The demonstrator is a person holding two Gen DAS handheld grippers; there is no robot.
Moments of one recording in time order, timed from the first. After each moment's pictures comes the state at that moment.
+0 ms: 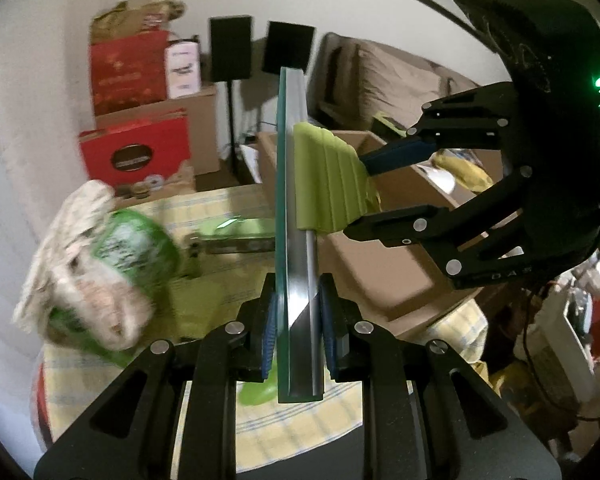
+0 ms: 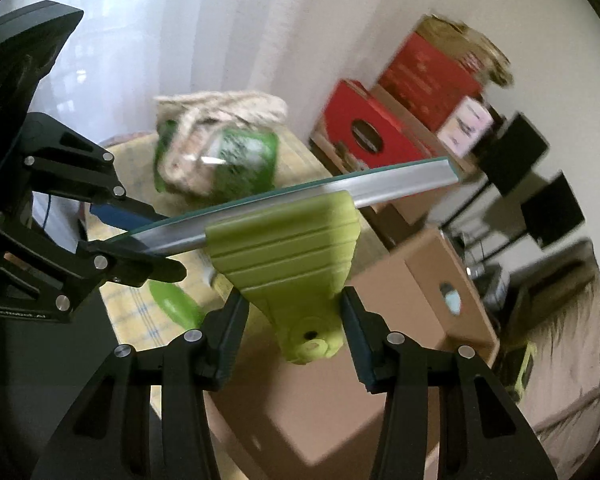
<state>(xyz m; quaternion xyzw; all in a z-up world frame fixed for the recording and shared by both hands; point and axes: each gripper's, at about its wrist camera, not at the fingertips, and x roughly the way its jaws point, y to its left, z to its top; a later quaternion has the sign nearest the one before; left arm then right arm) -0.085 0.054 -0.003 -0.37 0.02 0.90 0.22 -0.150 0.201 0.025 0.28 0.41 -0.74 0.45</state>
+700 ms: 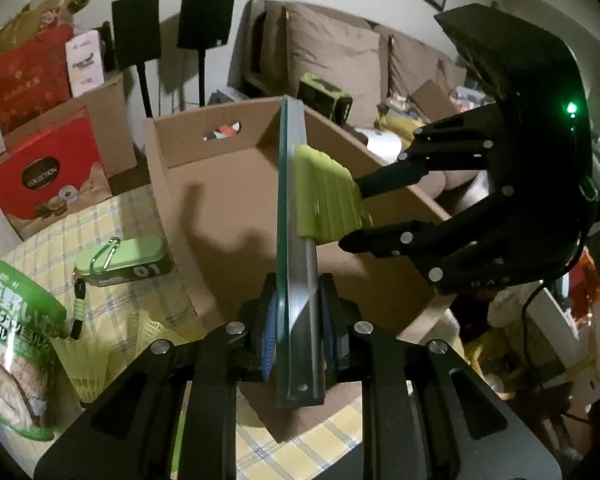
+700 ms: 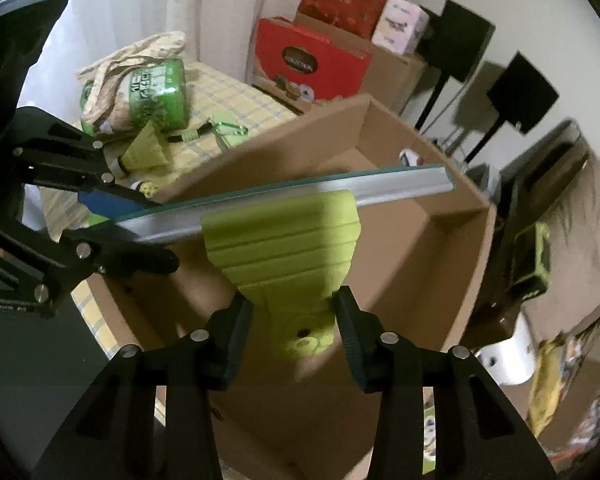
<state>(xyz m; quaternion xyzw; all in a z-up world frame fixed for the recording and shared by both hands) -0.129 0.150 -0.036 -0.41 0.06 0.86 0.31 -0.209 0.292 -0.026 0.38 0.33 -0.77 0.39</state>
